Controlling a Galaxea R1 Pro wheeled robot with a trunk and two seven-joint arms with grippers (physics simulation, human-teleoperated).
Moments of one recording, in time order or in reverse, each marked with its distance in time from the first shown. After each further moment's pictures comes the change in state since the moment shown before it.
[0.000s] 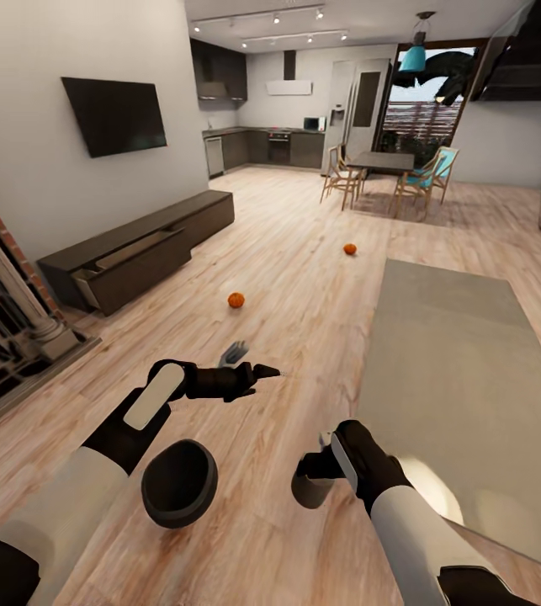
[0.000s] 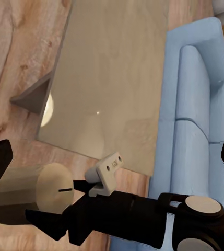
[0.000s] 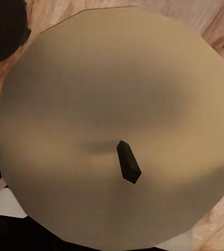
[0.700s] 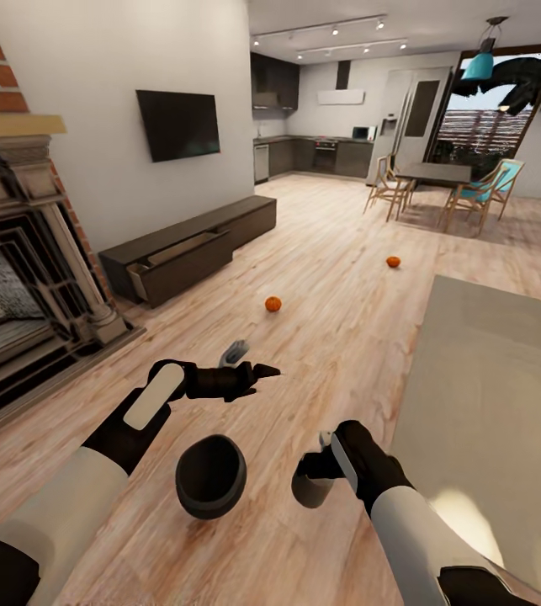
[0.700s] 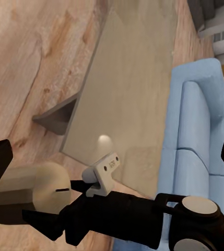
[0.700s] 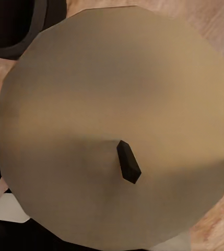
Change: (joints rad) left arm 0.000 -0.001 0.000 0.000 0.008 -0.003 -0.002; right arm 0.001 0.000 0.000 0.000 0.000 -0.007 -0.003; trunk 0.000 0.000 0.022
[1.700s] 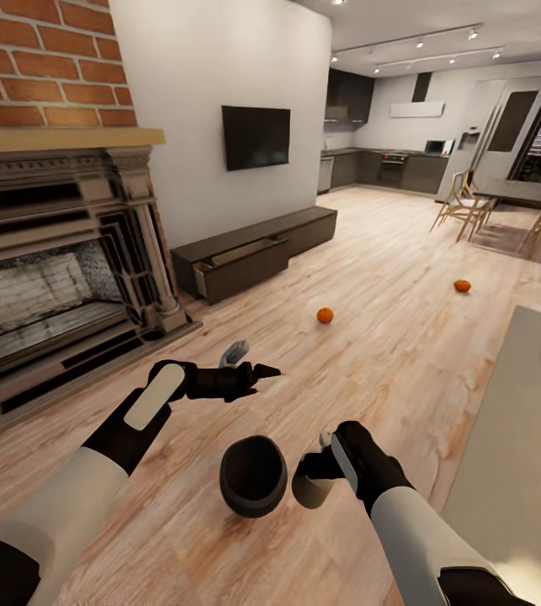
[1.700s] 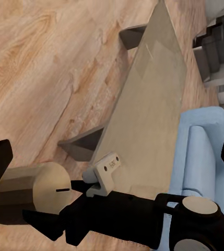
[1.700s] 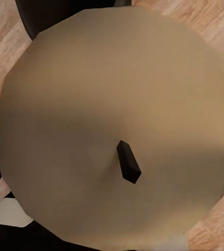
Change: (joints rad) left arm 0.000 -0.001 -0.001 0.001 -0.003 0.000 -0.002; right arm 0.002 0.000 0.000 0.000 0.000 0.000 -0.002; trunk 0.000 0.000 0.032
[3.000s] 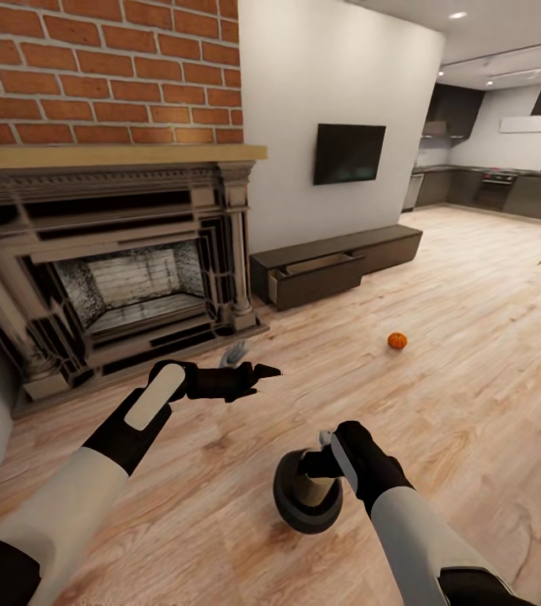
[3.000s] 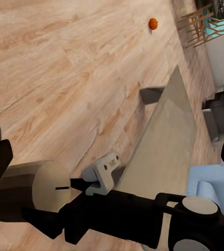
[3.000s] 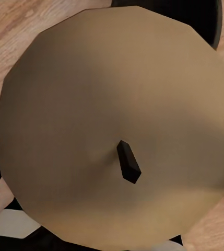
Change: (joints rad) left arm 0.000 -0.002 0.000 0.000 -0.002 -0.001 -0.003; right arm 0.000 0.000 0.000 0.000 0.000 -0.018 -0.002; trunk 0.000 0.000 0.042
